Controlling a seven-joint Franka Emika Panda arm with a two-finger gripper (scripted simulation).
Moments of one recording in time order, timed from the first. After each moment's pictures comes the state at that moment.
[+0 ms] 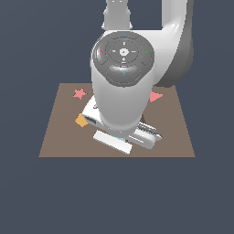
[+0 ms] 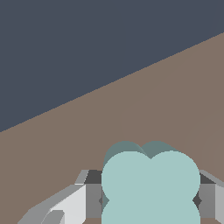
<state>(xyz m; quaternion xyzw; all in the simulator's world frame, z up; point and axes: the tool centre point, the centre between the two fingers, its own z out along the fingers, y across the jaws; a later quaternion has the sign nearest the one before) 0.080 0.008 0.031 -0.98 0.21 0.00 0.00</state>
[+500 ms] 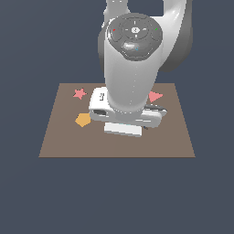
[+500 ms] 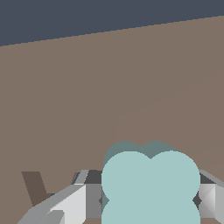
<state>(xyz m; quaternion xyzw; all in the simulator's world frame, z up) 0.043 0.022 0.034 -1.00 0.07 0.00 0.00</state>
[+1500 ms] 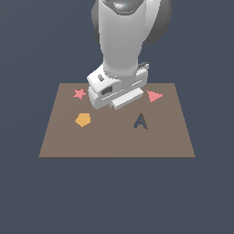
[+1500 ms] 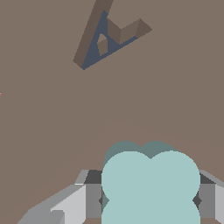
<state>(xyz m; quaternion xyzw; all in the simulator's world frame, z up) -0.050 0.009 0.039 -0.96 -0.27 0.00 0.00</state>
